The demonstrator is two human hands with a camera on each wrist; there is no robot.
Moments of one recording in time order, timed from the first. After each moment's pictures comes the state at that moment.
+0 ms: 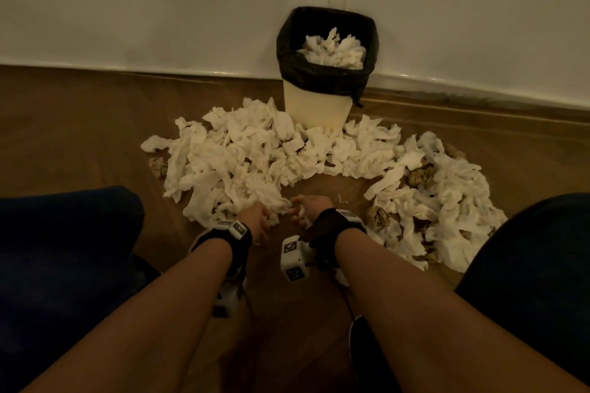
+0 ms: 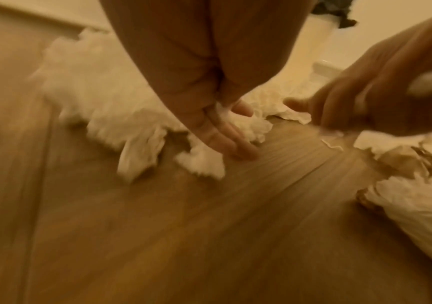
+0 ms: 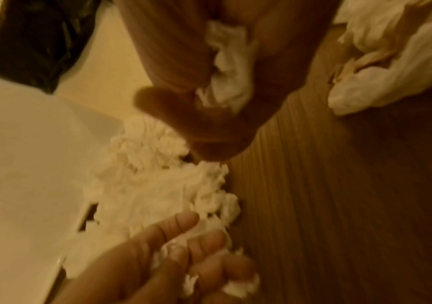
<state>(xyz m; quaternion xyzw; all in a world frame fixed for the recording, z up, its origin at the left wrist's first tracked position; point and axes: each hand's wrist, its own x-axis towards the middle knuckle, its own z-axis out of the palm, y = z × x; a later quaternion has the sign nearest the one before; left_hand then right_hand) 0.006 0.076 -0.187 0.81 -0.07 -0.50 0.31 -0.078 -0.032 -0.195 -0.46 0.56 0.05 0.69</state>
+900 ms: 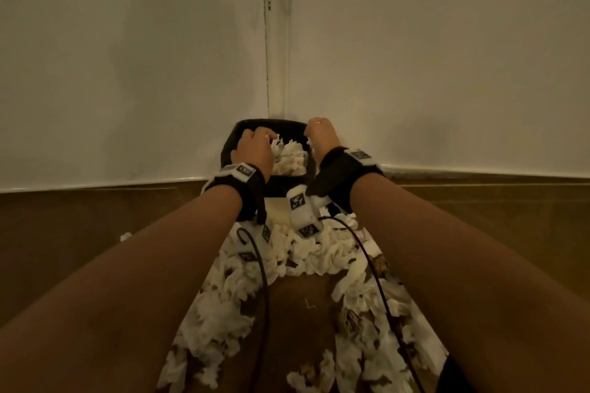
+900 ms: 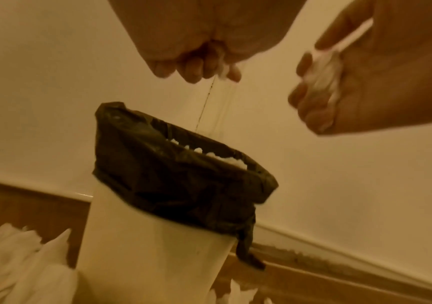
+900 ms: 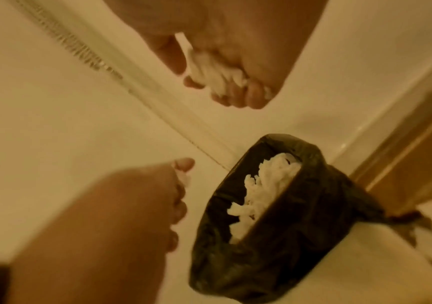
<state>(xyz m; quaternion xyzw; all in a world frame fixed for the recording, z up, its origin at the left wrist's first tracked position) 0.077 -0.166 -0.019 0.85 -0.43 -0.05 0.30 -0.015 -0.253 0.002 -0.66 0.45 -0.30 0.53</state>
